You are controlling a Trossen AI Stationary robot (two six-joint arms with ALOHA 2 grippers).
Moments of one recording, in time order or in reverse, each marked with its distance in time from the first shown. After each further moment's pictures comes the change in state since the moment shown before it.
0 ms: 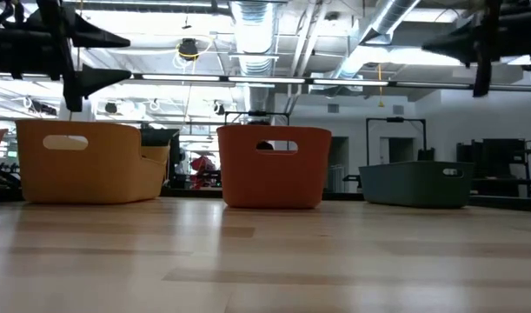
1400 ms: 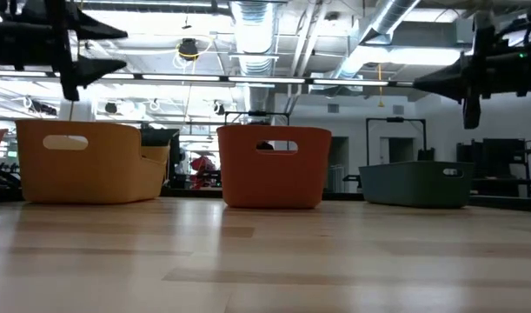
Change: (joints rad) left arm 0.000 0.000 0.000 0.157 -0.086 0.178; right arm -0.514 -0.136 -0.084 -0.238 -0.596 0.145
